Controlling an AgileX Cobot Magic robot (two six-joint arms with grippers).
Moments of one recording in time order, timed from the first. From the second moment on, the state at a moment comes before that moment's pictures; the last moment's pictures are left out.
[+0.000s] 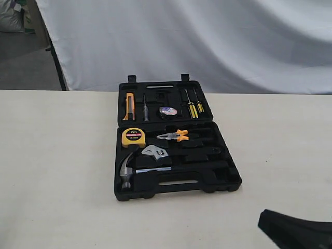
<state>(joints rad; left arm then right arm) 0.13 0.00 -0.01 0.02 0.10 -0.31 0.81 0.53 0.00 -0.25 -0.28 0.45</state>
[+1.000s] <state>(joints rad) 0.13 0.00 -0.01 0.02 0.10 -0.31 0.23 0.01 0.00 -0.20 0.23 0.45</state>
